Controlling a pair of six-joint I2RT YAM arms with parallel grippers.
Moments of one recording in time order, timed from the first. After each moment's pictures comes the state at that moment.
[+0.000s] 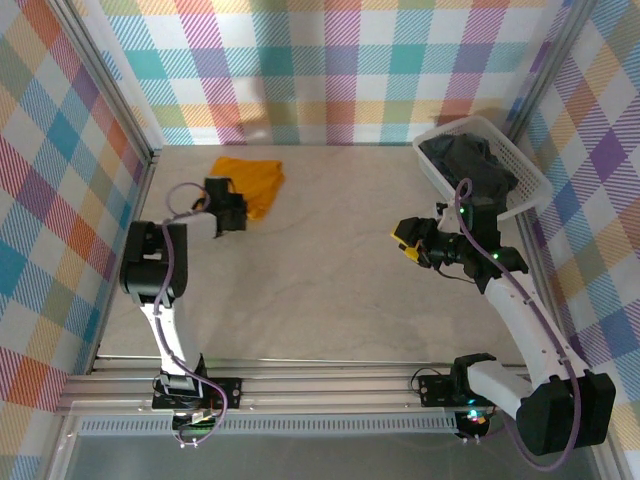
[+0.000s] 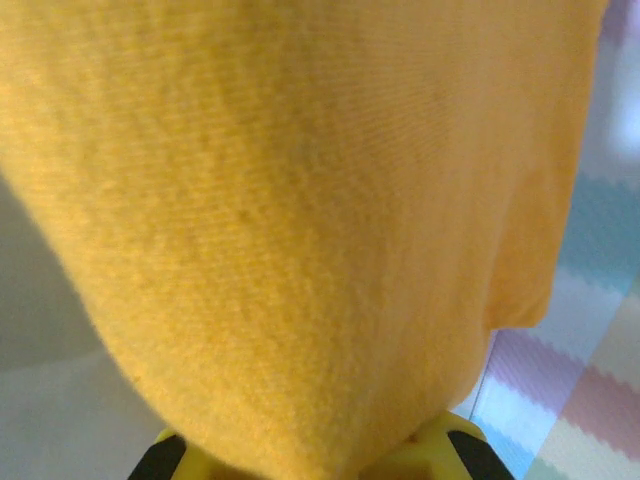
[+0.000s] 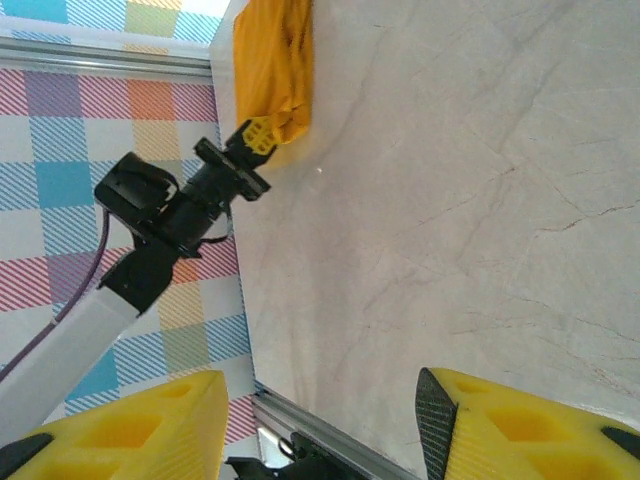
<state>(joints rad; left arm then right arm) -0.04 1.97 1.17 0.05 0.14 -1.53 0.16 1.04 0.86 -0.51 -0.70 0.91</state>
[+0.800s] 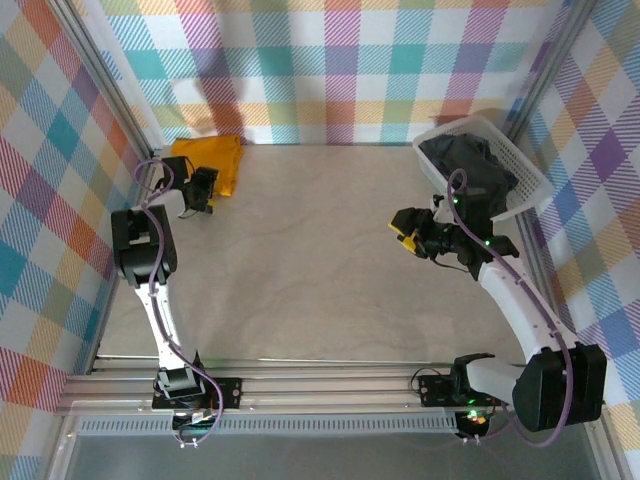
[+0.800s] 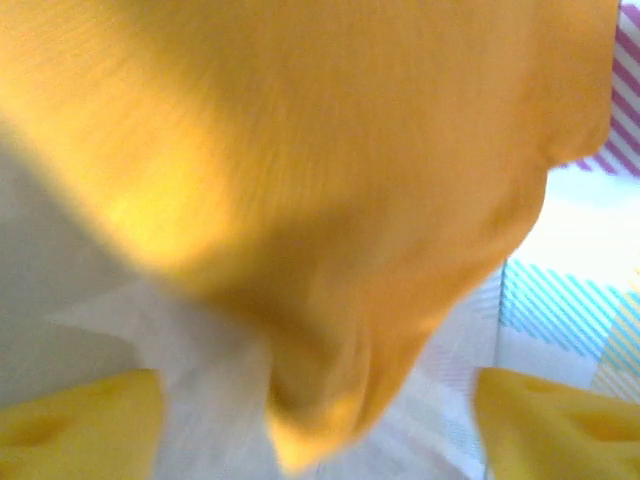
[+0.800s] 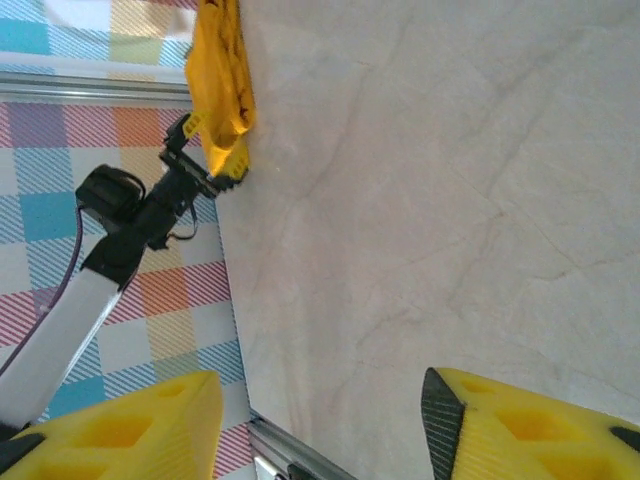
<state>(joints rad) 0.16 2.15 1.50 -0.13 0.33 -1.19 0.16 1.15 0.89 -0.41 -0.66 0.93</state>
